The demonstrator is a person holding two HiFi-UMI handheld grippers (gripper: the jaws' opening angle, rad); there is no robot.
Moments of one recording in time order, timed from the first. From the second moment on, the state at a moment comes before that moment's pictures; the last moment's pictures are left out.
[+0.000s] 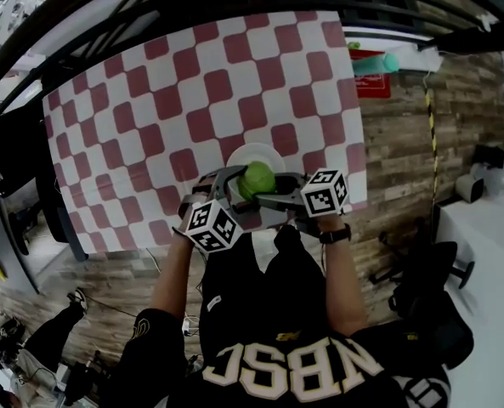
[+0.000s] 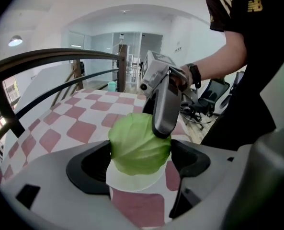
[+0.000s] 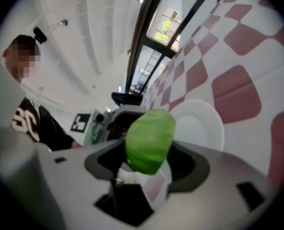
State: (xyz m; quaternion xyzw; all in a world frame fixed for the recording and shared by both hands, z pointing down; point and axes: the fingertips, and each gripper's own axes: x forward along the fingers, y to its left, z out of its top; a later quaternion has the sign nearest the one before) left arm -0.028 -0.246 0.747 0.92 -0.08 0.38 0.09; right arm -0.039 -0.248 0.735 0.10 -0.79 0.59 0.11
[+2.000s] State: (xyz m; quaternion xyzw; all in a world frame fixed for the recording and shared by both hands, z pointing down) left arm 0.009 -0.186 0.389 0.83 -0.55 0.01 -0.03; right arm 0.085 -0.204 0.386 0.48 -0.88 0.02 0.02
